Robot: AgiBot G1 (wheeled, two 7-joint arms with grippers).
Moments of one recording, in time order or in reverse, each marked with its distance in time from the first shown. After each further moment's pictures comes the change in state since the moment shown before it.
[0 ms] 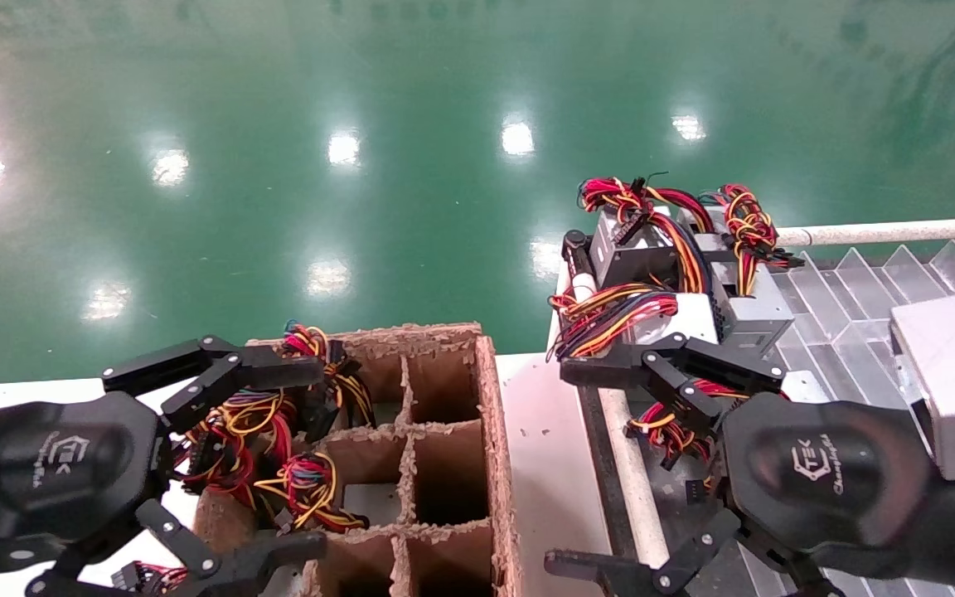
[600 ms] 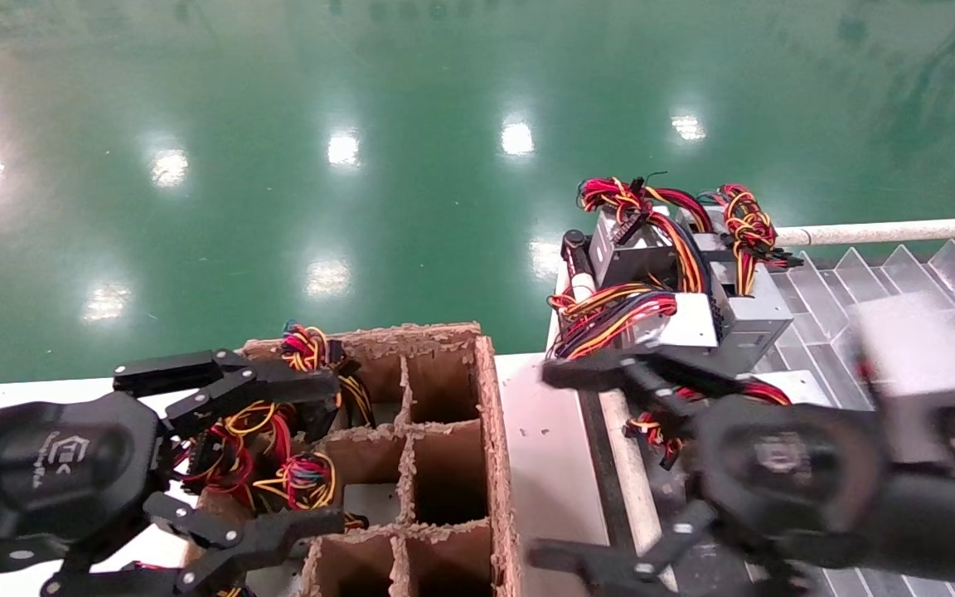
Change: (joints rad) left arm 0.000 0.000 0.000 0.000 0.000 0.000 0.000; right arm 0.028 -0.090 -0.053 -0.124 -0.029 -0.033 -0.019
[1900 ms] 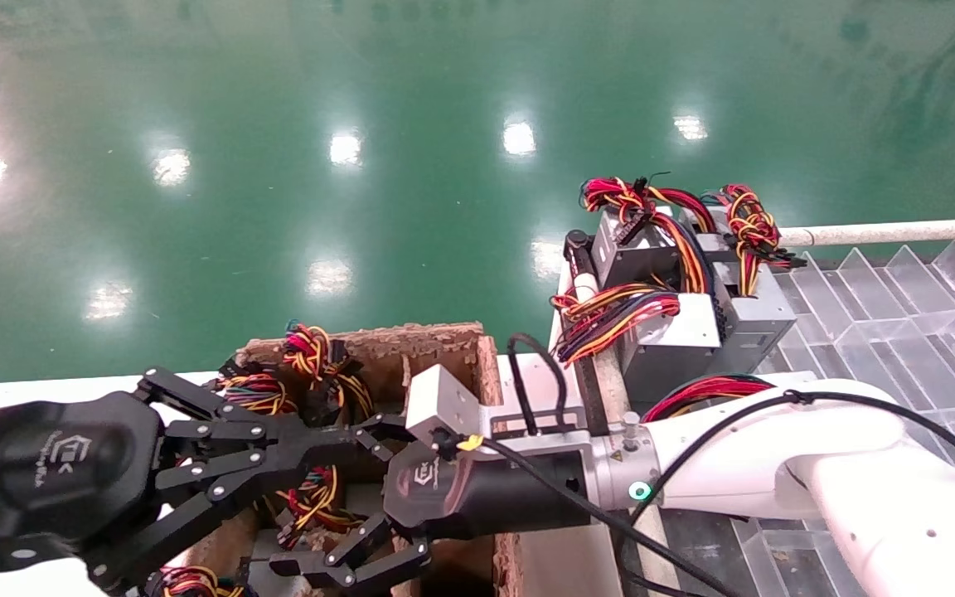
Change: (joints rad) left arm 0.000 0.000 0.000 0.000 0.000 0.000 0.000; right arm 0.301 -0.598 -0.300 -0.795 -0.297 -0.033 -0.345
